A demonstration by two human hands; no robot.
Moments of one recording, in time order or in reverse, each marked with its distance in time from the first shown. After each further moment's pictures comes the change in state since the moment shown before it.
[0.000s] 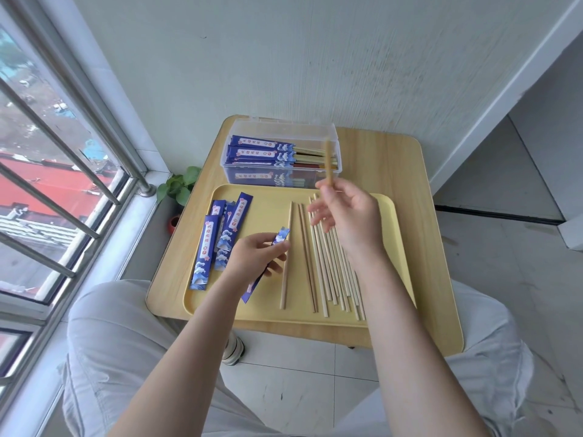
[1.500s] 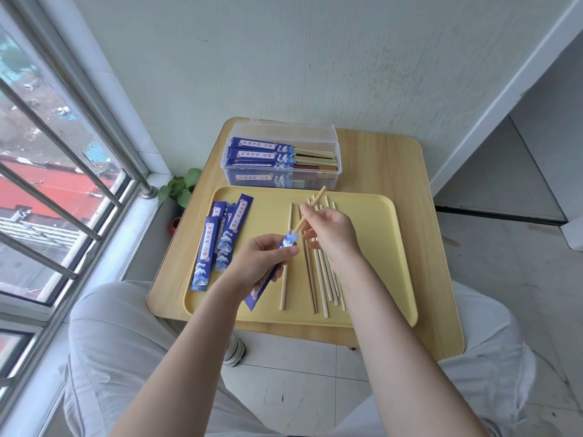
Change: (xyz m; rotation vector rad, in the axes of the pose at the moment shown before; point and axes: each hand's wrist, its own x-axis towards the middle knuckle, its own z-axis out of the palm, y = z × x) left_hand -0.003 0.003 0.002 -0.169 -0.213 0.011; right_hand 0.009 0.042 0.018 -0.121 0.043 0.370
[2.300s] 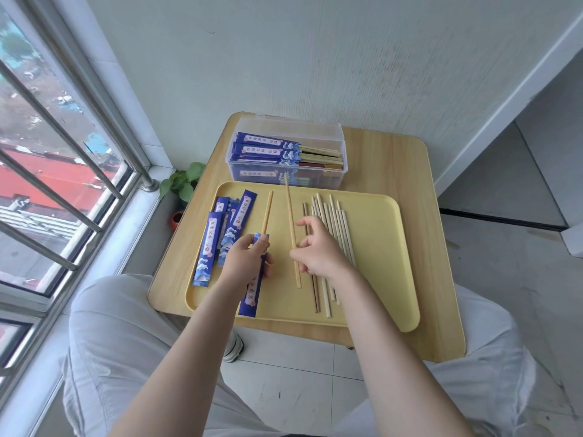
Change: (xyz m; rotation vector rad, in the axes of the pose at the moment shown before) left_hand 0.001 -0.017 -0.010 0.108 0.400 -0.078; right_hand -0.013 0.017 0.009 -0.483 -0.297 0.019
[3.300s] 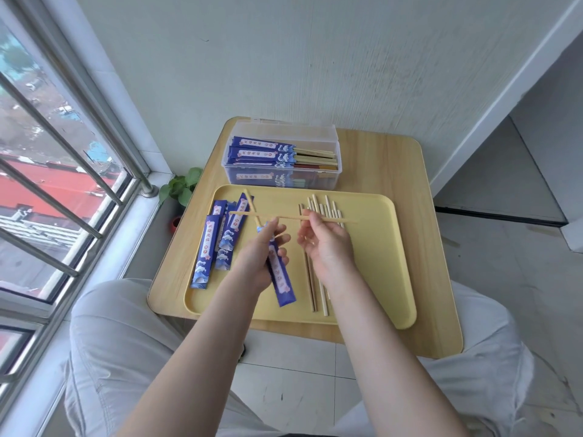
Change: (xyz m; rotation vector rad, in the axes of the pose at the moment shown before) left_hand -0.010 0.033 0.030 -0.698 -0.178 -0.265; right_hand 0.003 0.001 0.003 1.171 0.208 -0.027
